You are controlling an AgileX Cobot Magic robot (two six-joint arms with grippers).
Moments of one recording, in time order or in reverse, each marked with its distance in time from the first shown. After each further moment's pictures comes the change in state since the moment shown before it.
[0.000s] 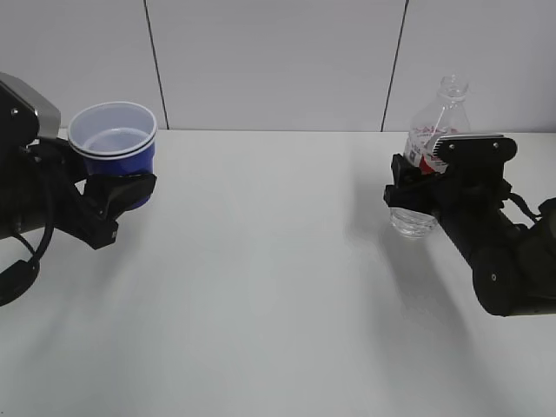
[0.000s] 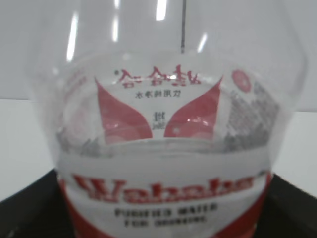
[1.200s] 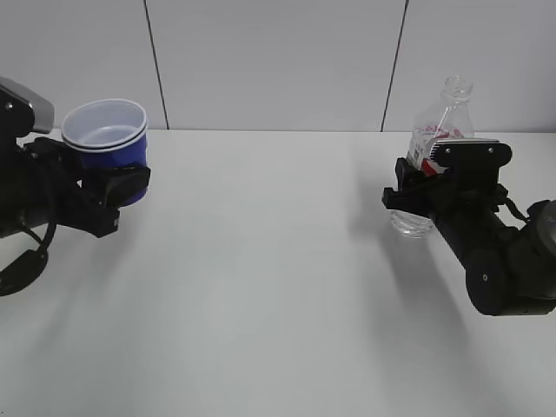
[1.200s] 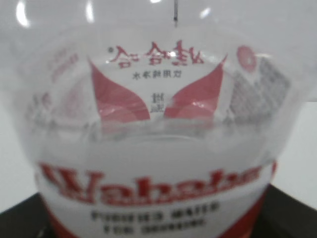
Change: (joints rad) left arm 0.000 0.046 0.000 -0.130 -0.035 0.000; right arm 0.000 0.036 -0.026 0.028 -0.002 0.008
